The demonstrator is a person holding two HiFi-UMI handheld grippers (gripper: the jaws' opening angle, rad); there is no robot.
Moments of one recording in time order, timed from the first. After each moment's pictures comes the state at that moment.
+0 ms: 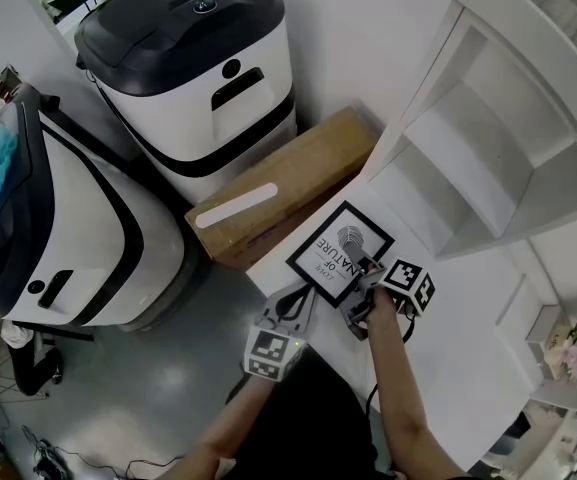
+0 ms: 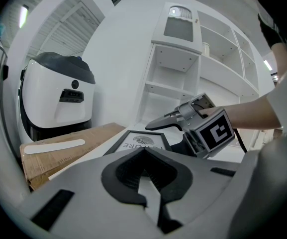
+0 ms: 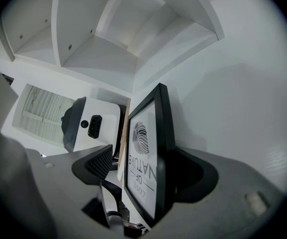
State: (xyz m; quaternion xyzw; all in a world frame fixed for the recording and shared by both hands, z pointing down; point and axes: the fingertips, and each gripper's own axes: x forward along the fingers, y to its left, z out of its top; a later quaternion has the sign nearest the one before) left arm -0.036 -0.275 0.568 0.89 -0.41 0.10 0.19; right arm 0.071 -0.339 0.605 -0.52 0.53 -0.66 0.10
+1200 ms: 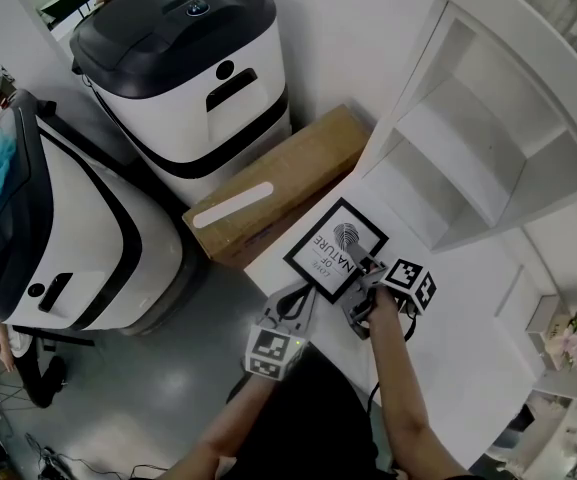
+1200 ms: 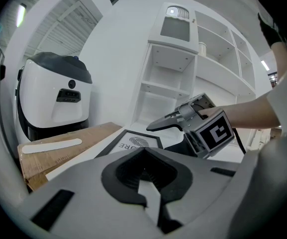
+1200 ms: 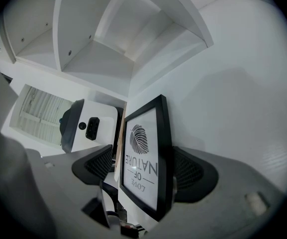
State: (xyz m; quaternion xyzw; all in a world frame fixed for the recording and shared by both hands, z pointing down) left arm -0.030 -0.266 0.567 0.89 -0.40 0.10 0.19; right arm 0.085 -0.326 0.606 -0.54 0.52 -0.65 0.10
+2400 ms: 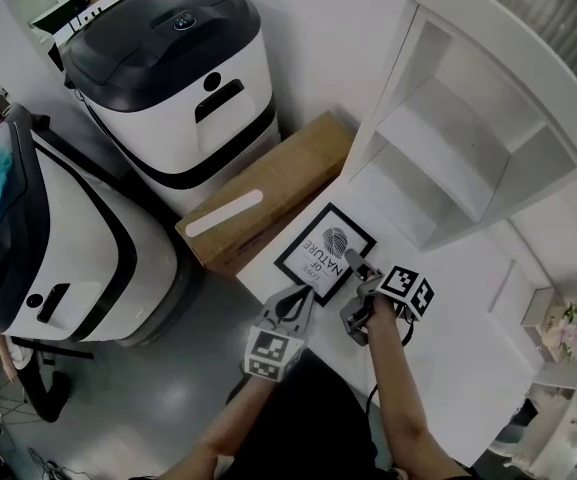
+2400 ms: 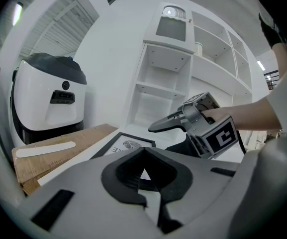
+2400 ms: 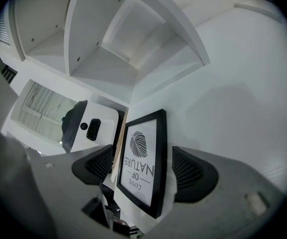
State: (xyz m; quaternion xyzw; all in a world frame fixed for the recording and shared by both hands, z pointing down) left arm -0.014 -0.265 0.559 0.90 -0.38 0.10 0.18; right arm 0.104 -0.314 0.594 -0.56 0.54 -0.62 0.09
